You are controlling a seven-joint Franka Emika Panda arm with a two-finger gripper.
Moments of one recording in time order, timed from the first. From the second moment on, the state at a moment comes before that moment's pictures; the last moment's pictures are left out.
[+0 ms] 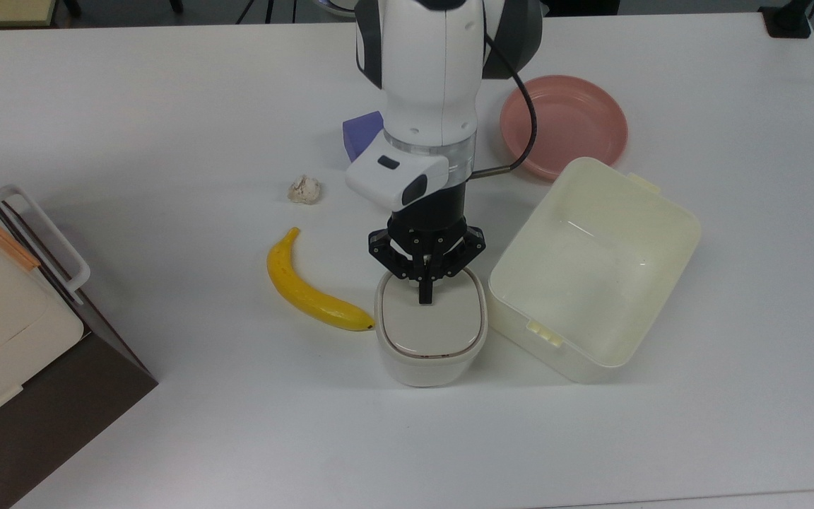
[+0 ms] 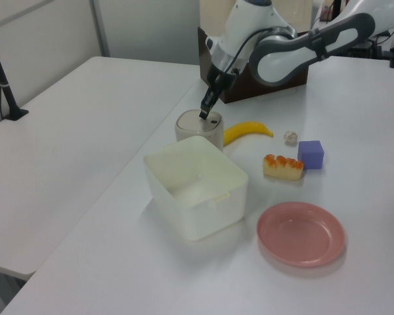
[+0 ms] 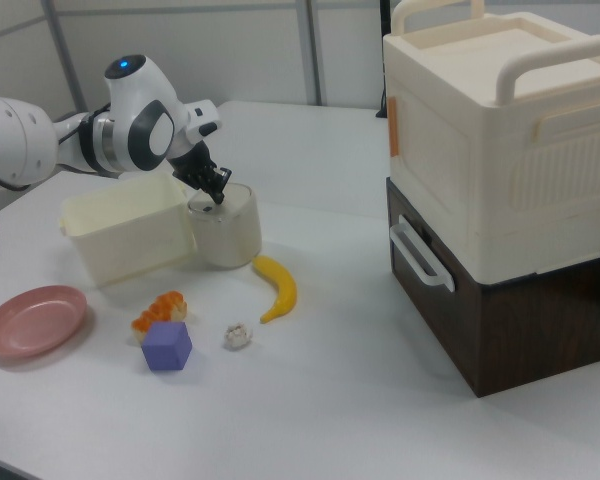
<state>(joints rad) 0.19 0.49 -0.04 -1.50 -0.07 2.43 0.15</state>
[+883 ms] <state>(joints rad) 0.18 0.37 -0.04 -1.49 -0.08 2.25 0.15</state>
